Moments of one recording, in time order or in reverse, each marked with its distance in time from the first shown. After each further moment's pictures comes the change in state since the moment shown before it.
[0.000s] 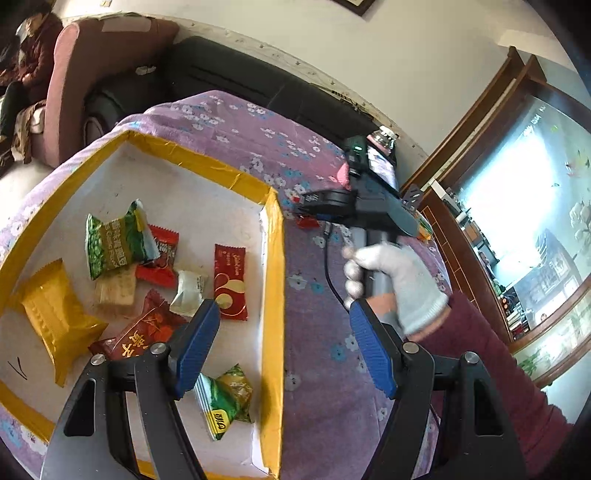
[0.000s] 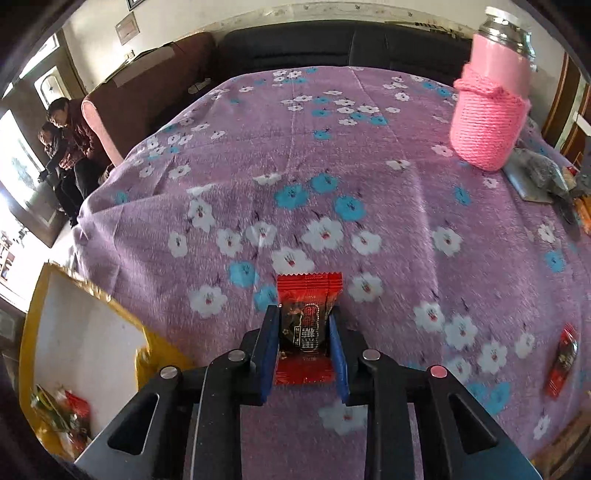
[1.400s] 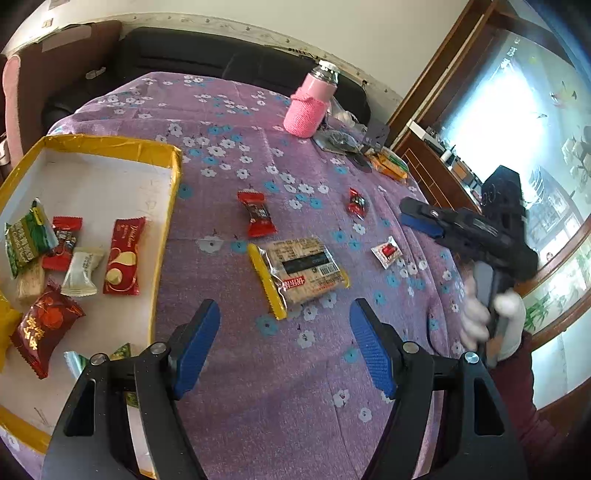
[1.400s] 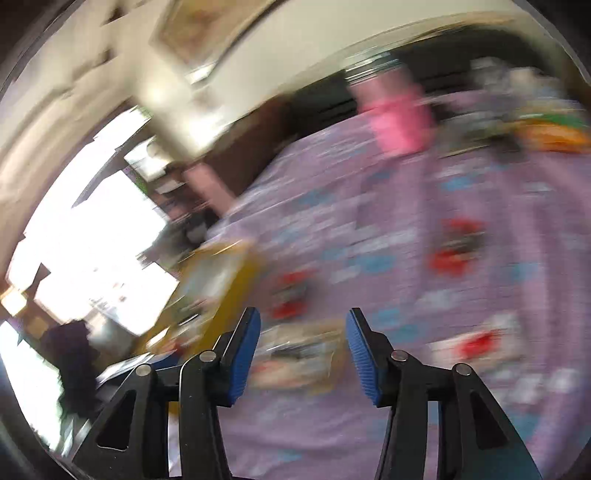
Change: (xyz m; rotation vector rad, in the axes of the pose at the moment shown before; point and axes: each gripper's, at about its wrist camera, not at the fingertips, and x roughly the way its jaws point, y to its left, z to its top) left arm 0.046 -0.094 -0.026 0.183 0.146 -0.007; right arm -0.160 -0.224 -0.121 0.155 -0.203 0.409
